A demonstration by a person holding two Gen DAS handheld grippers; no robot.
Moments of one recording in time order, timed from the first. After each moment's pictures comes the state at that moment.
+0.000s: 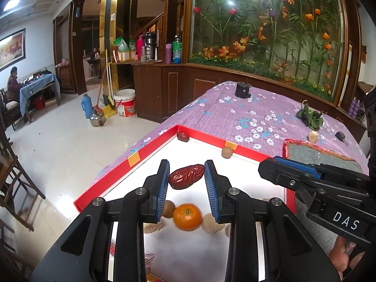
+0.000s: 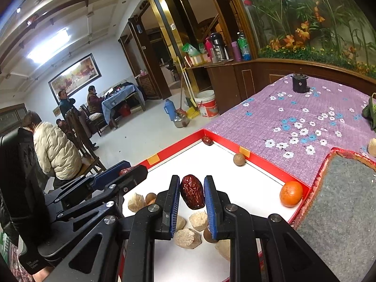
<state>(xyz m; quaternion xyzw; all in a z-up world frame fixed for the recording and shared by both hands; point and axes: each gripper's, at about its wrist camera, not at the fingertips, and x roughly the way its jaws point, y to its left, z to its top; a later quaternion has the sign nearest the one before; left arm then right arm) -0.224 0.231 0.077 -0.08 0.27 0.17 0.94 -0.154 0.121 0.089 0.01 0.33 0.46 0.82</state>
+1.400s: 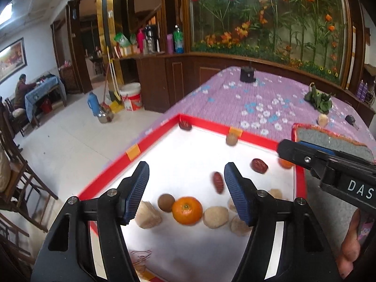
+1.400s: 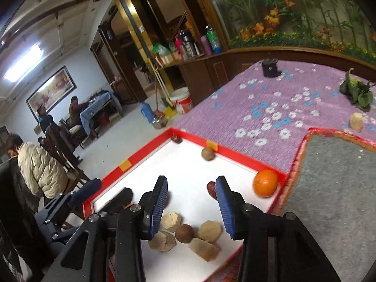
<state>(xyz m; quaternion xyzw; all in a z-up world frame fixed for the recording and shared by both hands) -0.215 0.218 0.076 -0.04 0.31 0.20 0.93 -0.134 0.102 0.080 0.05 0.36 0.38 0.85</state>
